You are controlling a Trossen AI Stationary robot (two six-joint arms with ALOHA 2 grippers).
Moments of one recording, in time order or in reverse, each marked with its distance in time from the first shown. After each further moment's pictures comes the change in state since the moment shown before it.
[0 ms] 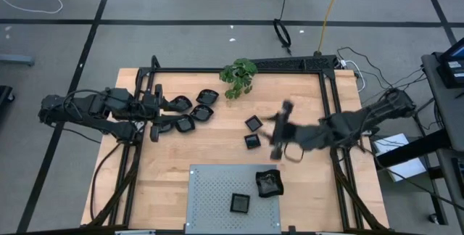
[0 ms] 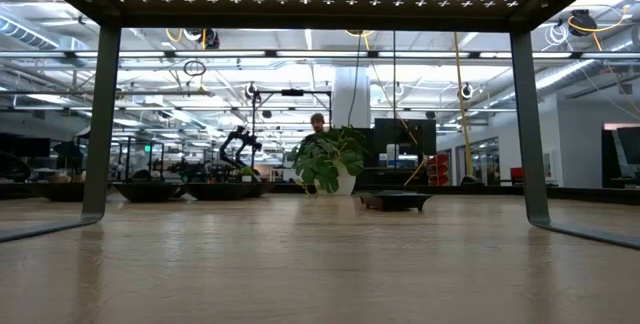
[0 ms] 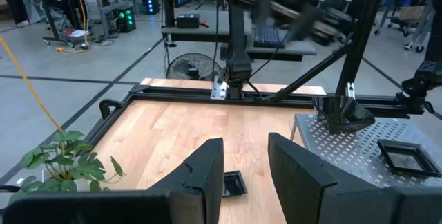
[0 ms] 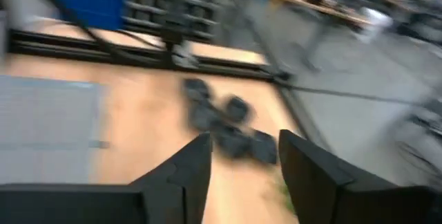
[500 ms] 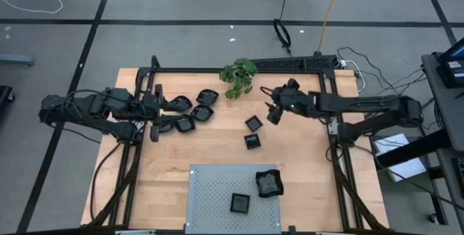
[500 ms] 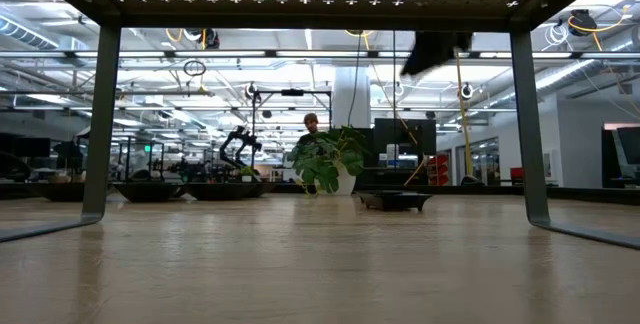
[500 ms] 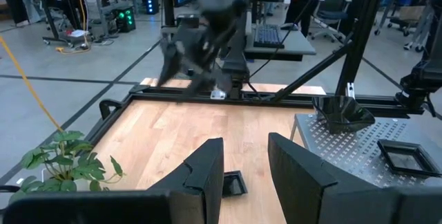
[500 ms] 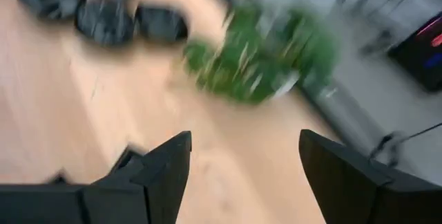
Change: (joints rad) left arm 0.000 0.000 0.000 0.000 0.000 0.000; right arm -0.546 -0.104 -0.406 0.070 -0.250 0.089
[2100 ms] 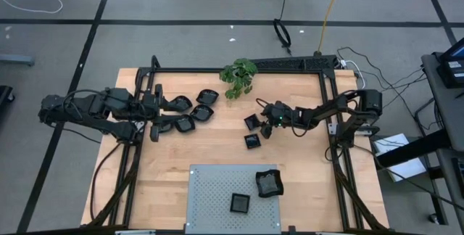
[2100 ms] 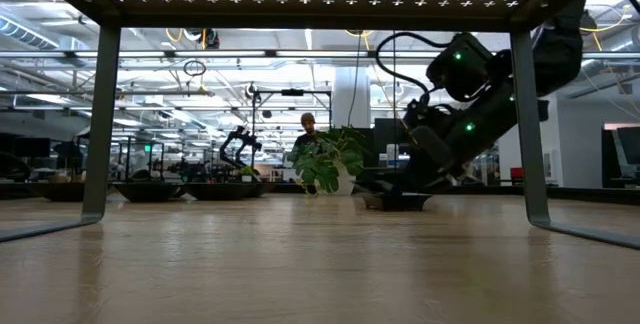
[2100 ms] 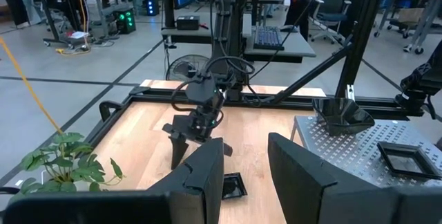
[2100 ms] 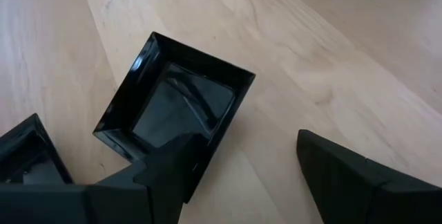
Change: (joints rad) left arm 0.000 0.000 0.000 0.007 0.000 0.000; right arm -0.098 0.487 -0.421 0.922 -0.347 0.163
